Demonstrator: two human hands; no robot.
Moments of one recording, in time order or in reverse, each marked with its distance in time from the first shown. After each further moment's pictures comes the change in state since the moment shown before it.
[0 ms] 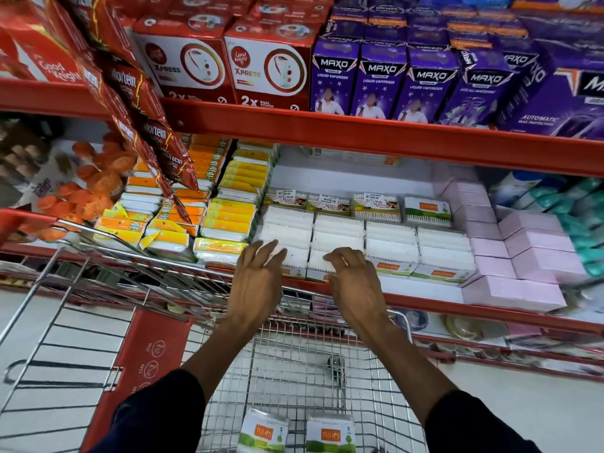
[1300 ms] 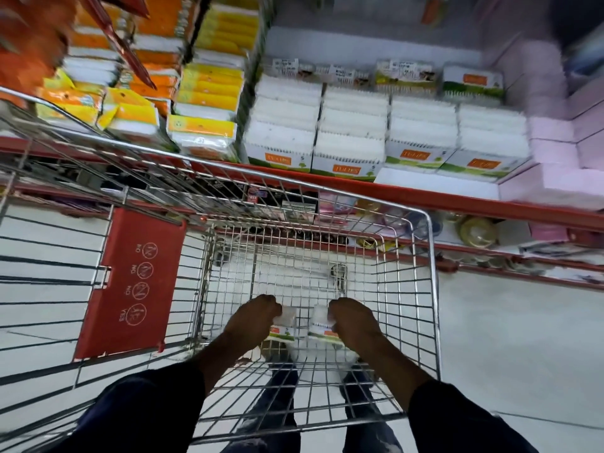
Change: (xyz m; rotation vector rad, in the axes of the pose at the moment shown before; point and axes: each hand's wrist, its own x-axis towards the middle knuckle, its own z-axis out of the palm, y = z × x) left_hand -0.224 -0.039 0.145 -0.190 -0.713 0.032; right_hand -0.203 0.032 0.153 0.041 -0.764 0.124
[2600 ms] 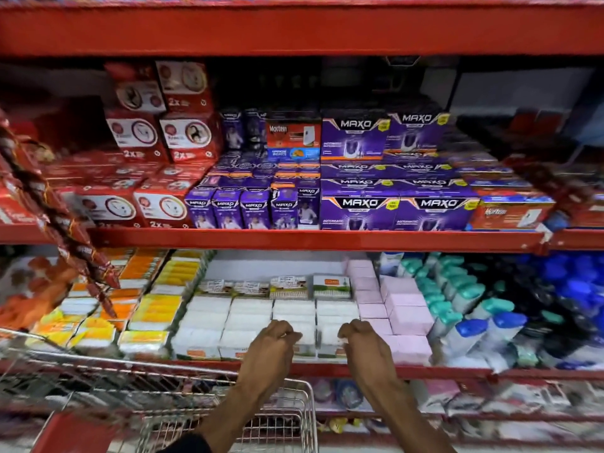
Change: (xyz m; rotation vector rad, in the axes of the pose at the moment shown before) left_hand 0.114 0.278 -0.235 0.202 0.599 0.230; right_hand -0.111 0.099 -0.304 0.059 0.759 0.103
